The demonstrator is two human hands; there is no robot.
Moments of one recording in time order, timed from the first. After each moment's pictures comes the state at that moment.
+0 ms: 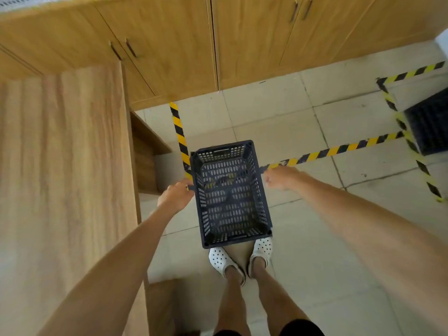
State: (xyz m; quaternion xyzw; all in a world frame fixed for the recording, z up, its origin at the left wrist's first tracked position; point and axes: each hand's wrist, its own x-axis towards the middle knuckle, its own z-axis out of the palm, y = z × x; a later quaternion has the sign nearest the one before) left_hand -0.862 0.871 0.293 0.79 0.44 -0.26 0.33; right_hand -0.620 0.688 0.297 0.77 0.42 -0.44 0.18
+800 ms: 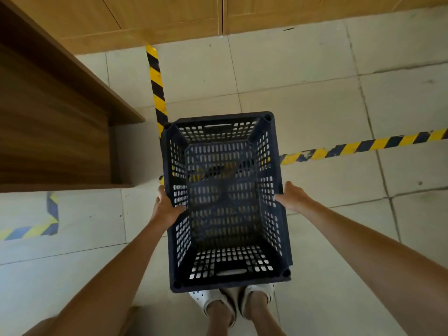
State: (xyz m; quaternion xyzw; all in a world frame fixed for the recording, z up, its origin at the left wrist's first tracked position) left_hand -0.856 0.876 -0.076 0.61 0.61 -0.19 0.47; right_hand -0.591 0.677 -0.078 0.85 0.12 -0.50 0.05
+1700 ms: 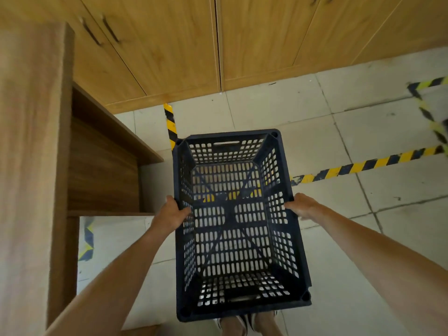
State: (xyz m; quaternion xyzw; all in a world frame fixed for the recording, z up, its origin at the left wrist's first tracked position) left_hand -0.825 0.895 0.114 0.70 0.55 -0.22 0.41; right_hand -0.567 0.668 0.082 0.85 0.05 -0.53 -0.08
